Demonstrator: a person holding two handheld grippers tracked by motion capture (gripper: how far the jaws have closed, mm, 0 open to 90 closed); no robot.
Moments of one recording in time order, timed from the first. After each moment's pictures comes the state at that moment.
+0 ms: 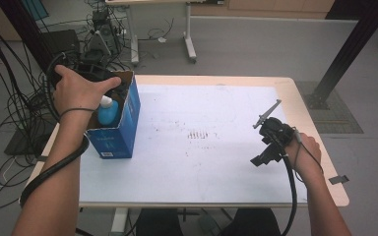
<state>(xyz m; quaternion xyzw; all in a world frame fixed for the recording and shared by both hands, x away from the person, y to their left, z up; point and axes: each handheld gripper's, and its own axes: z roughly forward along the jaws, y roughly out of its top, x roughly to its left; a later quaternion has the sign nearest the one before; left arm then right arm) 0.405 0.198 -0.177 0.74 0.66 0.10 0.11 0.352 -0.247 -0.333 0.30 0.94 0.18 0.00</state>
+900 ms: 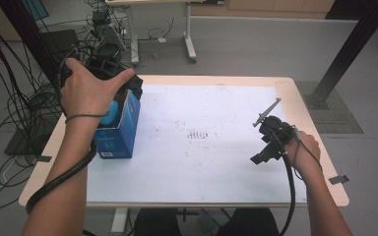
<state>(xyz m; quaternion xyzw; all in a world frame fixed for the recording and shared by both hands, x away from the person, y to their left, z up) 0.386 0.158 -0.158 0.78 0.61 0.08 0.15 0.358 -0.248 -0.335 0.31 0.94 0.18 0.00</state>
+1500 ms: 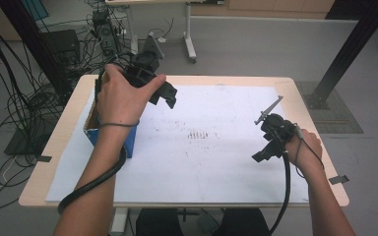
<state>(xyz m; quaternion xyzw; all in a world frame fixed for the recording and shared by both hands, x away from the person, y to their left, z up) 0.379 0.090 -0.172 0.82 0.54 0.04 0.18 0.361 -0.252 -0.330 0.31 0.93 0.18 0.01</state>
